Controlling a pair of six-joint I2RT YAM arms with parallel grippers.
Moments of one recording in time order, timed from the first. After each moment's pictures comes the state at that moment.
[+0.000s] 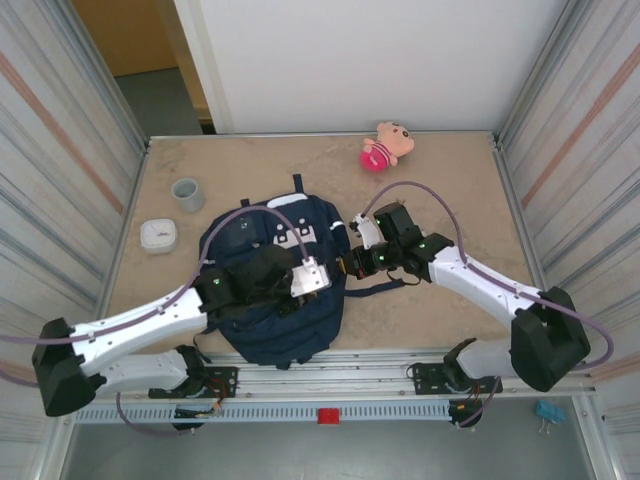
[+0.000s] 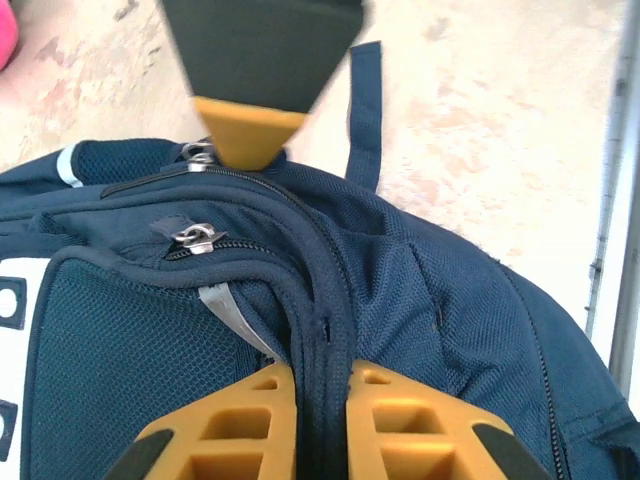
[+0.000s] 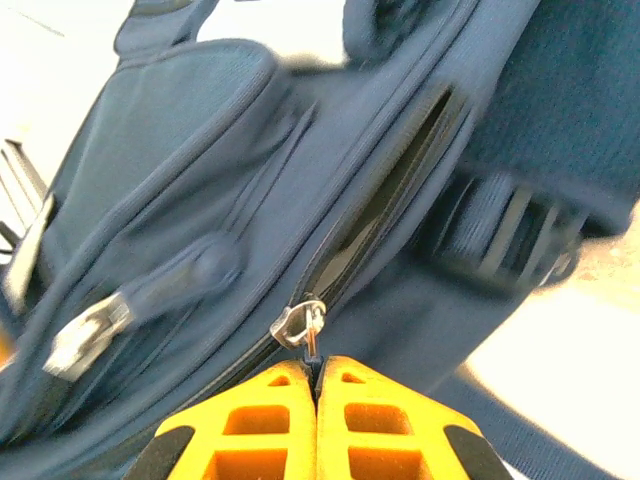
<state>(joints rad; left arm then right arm) -1.03 1.06 0.81 -0.50 0.01 0.35 0.59 1.33 0.85 -0.38 -0.46 0.31</state>
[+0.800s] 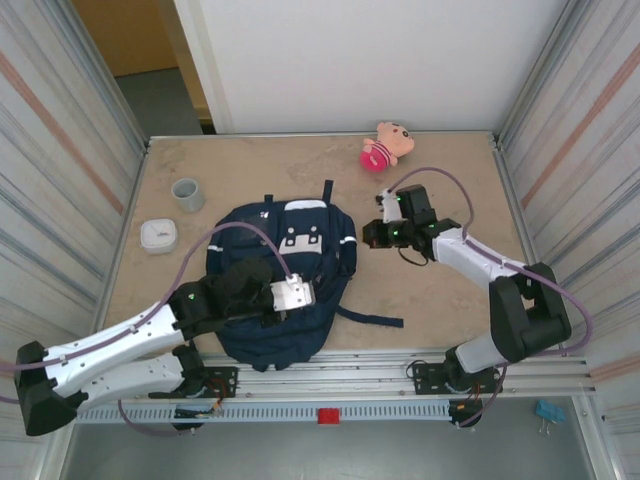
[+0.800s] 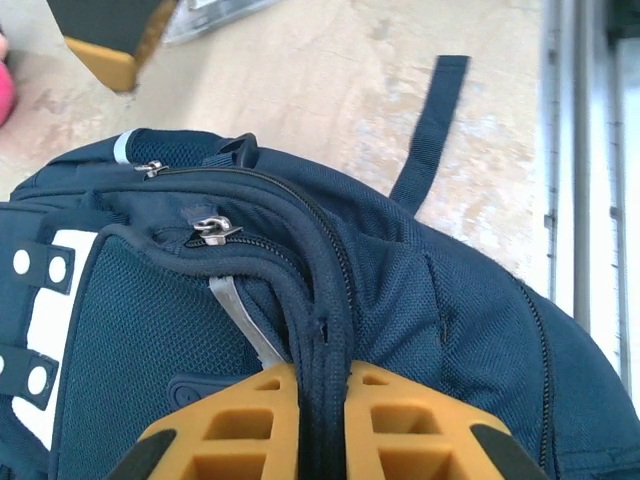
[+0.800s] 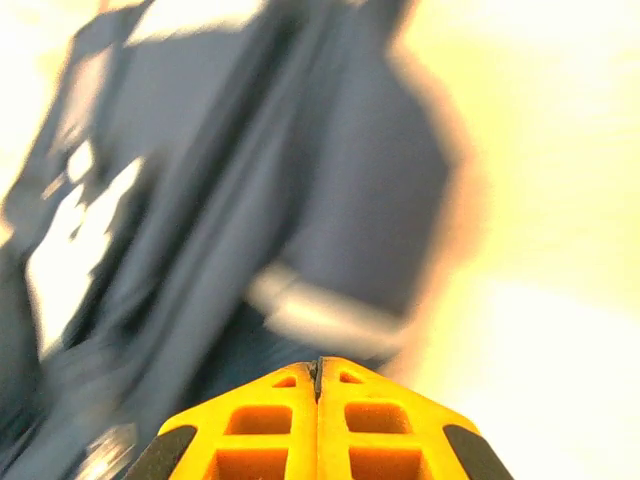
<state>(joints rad) -1.03 0.87 0.72 -0.55 0.06 0.46 0.35 1.49 0.88 -0.23 -0.40 0.36</state>
